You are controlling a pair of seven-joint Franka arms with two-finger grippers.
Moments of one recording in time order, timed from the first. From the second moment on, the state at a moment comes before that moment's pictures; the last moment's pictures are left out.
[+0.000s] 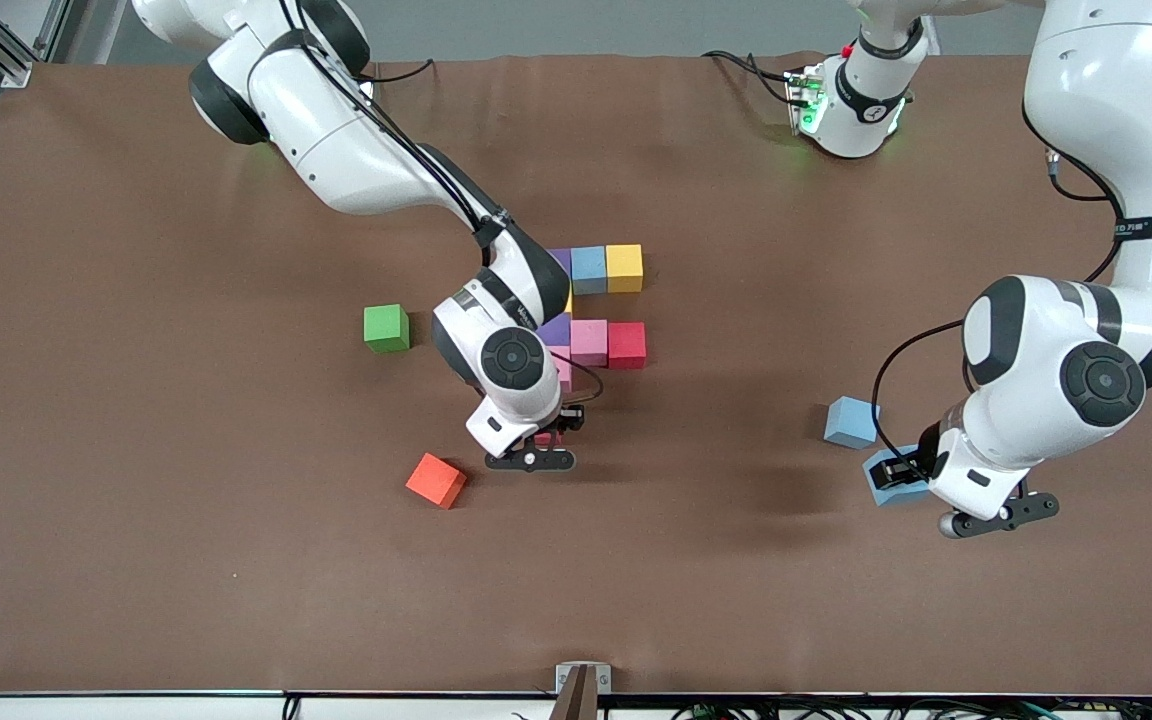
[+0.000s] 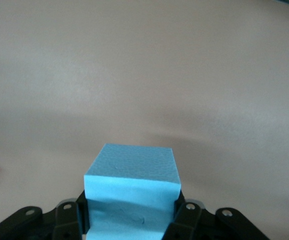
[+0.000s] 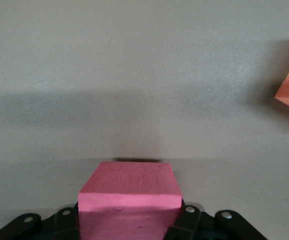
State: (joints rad) left arm -0.02 0.55 -0.16 -1.49 0.07 2.11 -0.46; right arm 0.55 1.01 0.15 -1.10 -0.12 2.10 0.71
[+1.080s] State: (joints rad) left arm -0.03 0.51 -0.16 -1.37 0.07 1.88 -0.54; right arm 0.56 0.96 0.15 -1.21 -0.12 2.17 0.75
